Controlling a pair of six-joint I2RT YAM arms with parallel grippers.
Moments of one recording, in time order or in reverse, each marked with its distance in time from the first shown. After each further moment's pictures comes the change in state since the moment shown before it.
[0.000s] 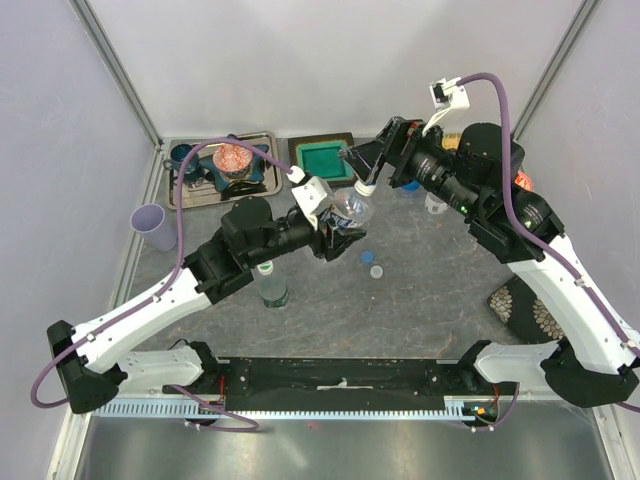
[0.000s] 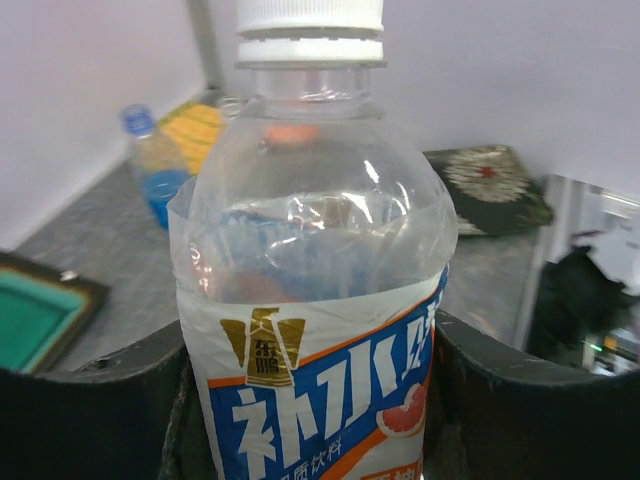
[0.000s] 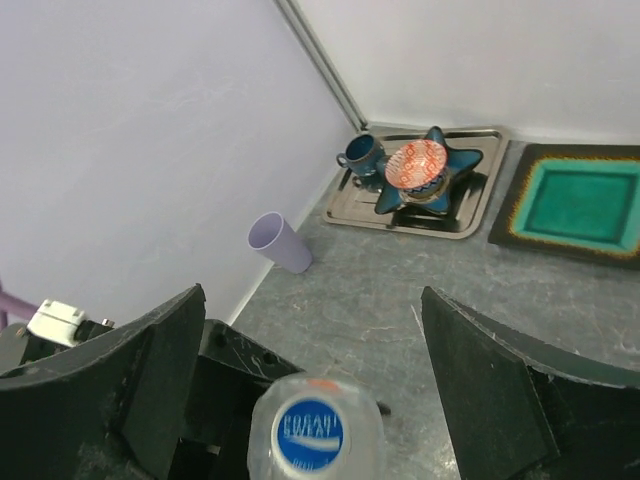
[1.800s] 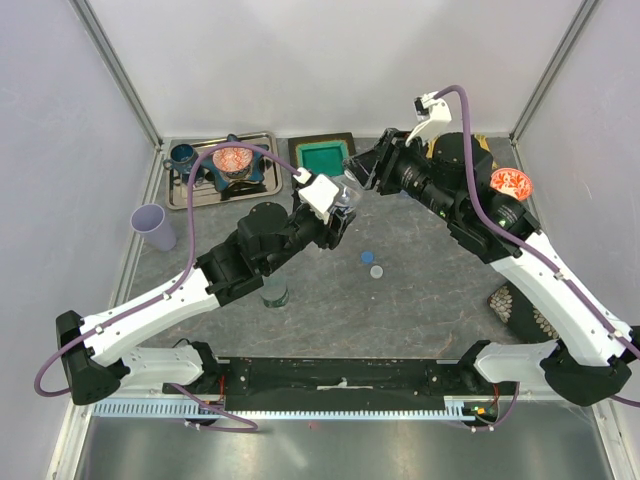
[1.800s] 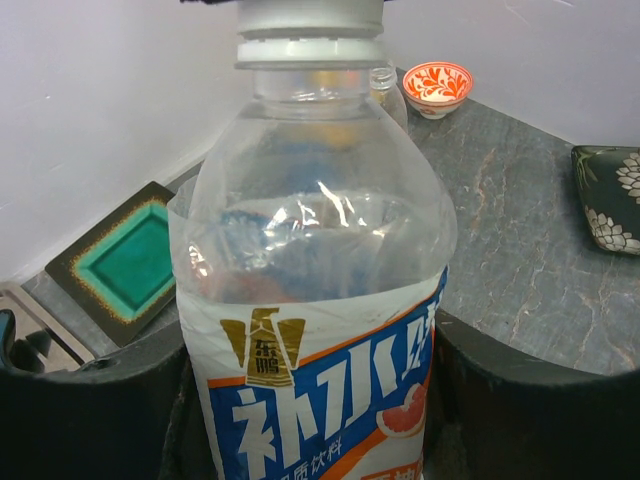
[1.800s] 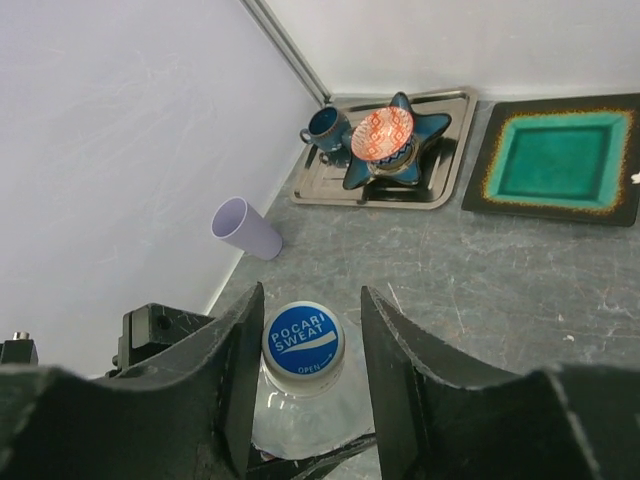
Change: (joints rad) left arm -0.088 0.043 0.000 -0.006 -0.478 0.112; right arm 0.010 0.006 -0.117 0.029 0.096 0.032
